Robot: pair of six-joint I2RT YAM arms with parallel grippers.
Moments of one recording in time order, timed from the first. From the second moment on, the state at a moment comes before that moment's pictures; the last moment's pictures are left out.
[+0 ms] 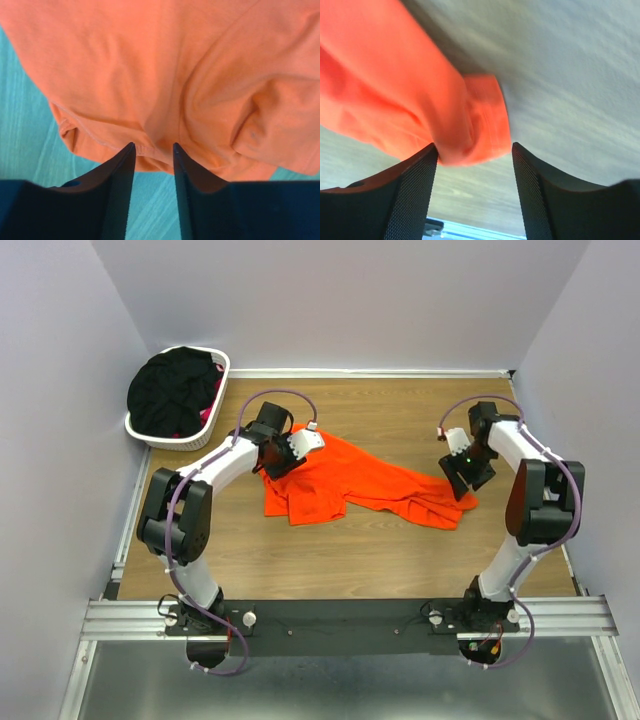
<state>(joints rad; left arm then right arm) -0.39 1.75 1.22 -0.51 0.18 0.71 -0.04 1.84 1.30 -0.96 -0.07 -0.56</state>
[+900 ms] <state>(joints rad) -0.39 1.72 1.21 -0.63 0.30 0.72 -0.23 1.62 1.01 -0.88 -0.21 -1.31</state>
